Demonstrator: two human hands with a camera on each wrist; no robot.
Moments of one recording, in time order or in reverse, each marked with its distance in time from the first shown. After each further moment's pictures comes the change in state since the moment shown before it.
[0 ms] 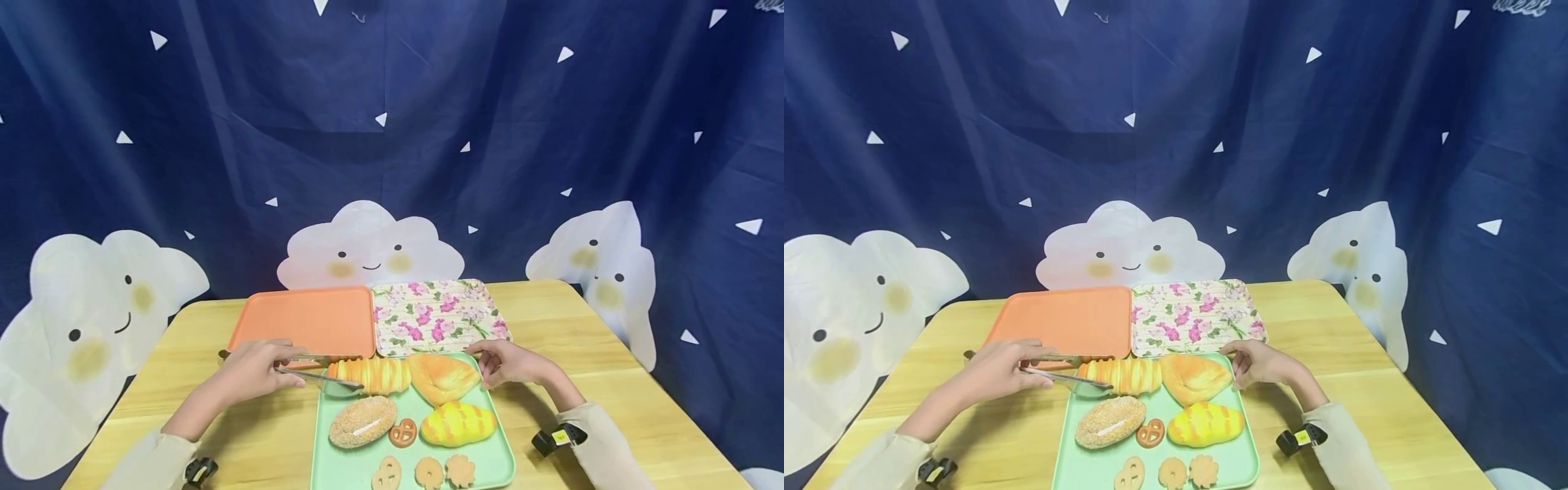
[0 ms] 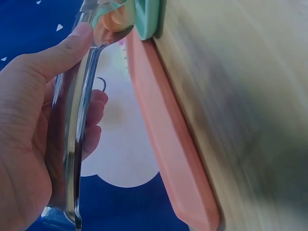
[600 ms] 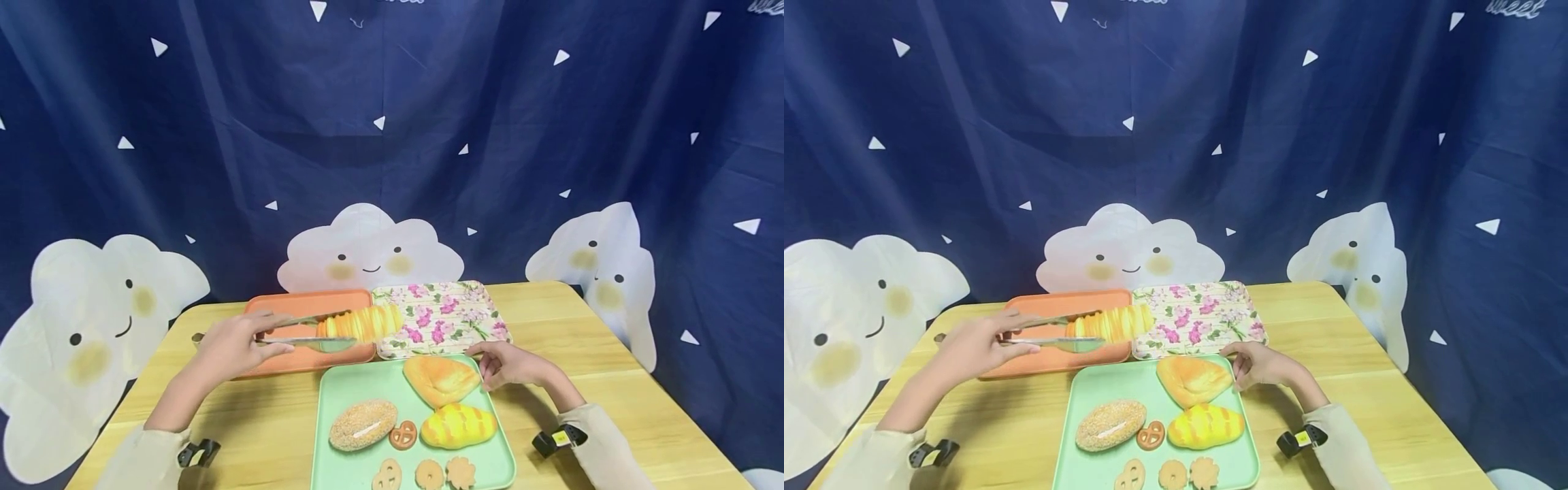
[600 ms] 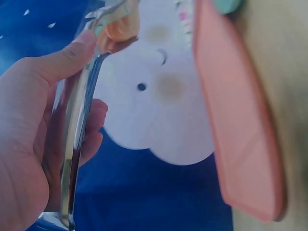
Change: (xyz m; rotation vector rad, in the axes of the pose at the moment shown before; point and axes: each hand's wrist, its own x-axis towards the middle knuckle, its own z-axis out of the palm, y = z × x) left_hand 0.012 0.003 -0.046 0.112 0.192 -0.096; right_hand -0.001 0.003 -0.001 -0.025 0.011 0.010
